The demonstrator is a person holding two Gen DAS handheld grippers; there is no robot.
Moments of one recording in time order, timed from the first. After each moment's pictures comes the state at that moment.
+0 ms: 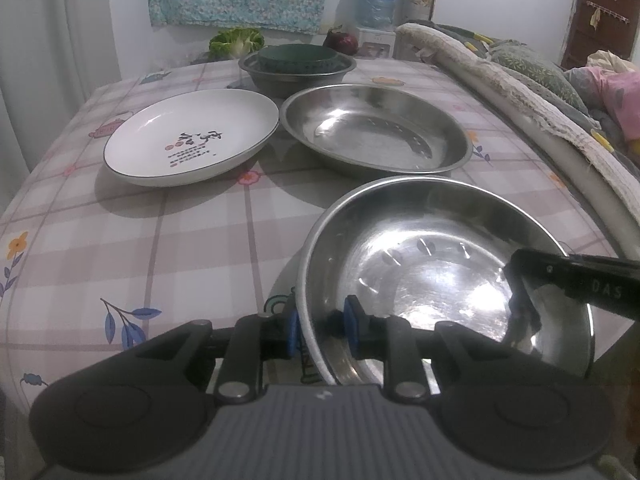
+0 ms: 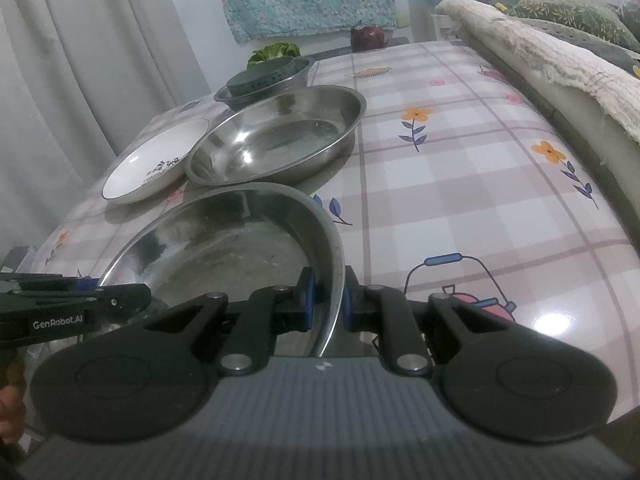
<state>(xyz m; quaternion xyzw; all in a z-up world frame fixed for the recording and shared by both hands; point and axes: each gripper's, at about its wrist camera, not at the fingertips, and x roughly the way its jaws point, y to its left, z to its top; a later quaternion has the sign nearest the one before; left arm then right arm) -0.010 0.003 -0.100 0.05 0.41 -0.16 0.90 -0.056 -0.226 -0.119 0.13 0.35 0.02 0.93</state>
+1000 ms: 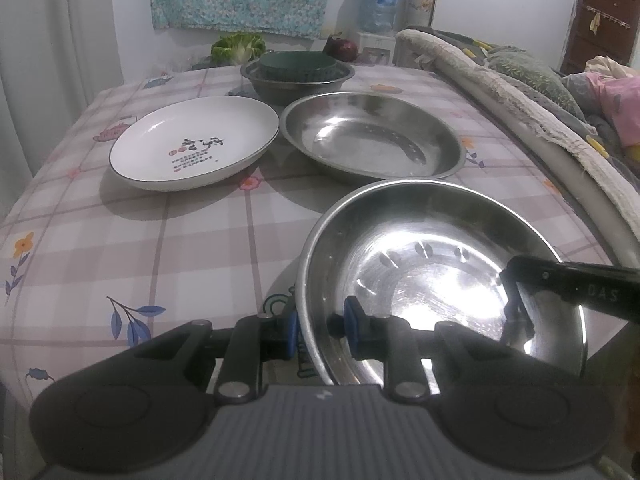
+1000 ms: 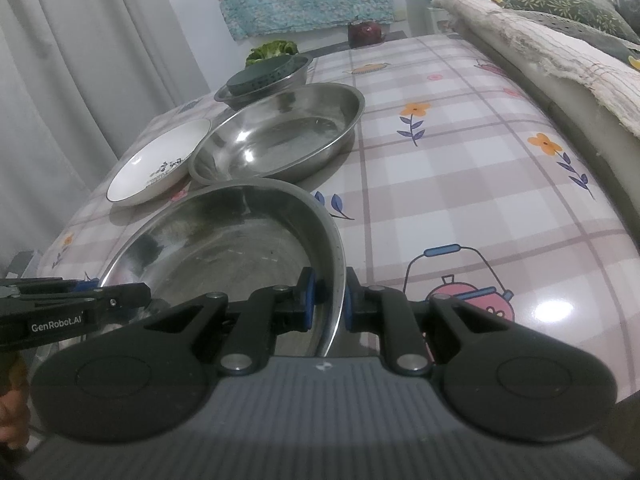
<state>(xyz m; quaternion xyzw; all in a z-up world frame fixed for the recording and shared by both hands) -0.016 0.005 -0.093 0.04 0.41 -0.16 0.90 -0.061 -0.228 -0.115 0.15 0.36 0.02 0.92</state>
